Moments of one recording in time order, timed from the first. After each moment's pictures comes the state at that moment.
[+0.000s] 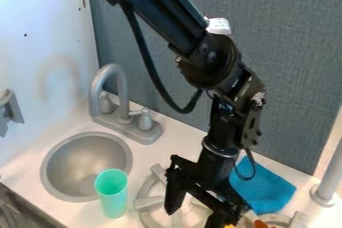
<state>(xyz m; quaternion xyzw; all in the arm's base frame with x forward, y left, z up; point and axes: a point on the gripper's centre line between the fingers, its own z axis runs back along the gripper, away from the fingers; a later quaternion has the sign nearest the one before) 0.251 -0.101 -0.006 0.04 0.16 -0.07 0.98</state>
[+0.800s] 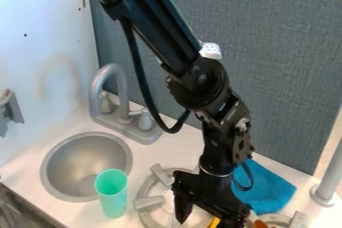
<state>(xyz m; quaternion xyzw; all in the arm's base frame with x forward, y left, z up) 0.272 -0.108 -0.039 0.00 0.04 -0.03 1.00</state>
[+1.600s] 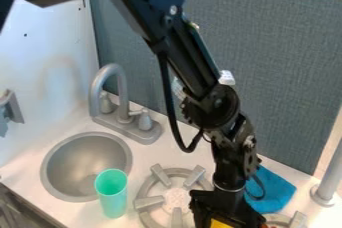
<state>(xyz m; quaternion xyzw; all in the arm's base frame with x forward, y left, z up) 0.291 -0.131 -0.077 -0.05 0.04 0.02 1.00</state>
